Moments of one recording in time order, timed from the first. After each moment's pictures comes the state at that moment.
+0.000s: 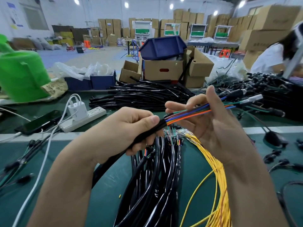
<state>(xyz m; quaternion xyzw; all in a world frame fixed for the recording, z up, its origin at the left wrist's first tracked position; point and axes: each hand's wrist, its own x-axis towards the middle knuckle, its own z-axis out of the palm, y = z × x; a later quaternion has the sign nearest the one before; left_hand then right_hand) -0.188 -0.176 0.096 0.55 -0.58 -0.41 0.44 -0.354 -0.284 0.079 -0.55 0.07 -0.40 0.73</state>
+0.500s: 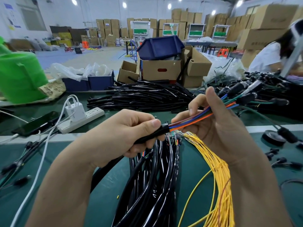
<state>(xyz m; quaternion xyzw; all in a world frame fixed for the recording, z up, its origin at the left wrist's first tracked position) -0.191 -0.176 0.095 0.52 -0.59 -0.44 0.44 -0.364 -0.286 0.081 -0.59 0.07 -0.38 0.71</state>
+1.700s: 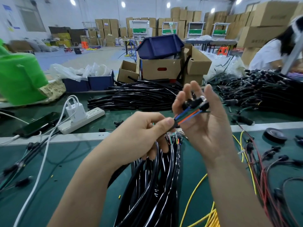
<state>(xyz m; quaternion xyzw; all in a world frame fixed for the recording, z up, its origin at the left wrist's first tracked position) -0.209 -0.190 0.082 0.59 -0.60 -0.33 0.43 -0.335 -0.291 0.070 -0.29 0.00 -0.47 0.83</state>
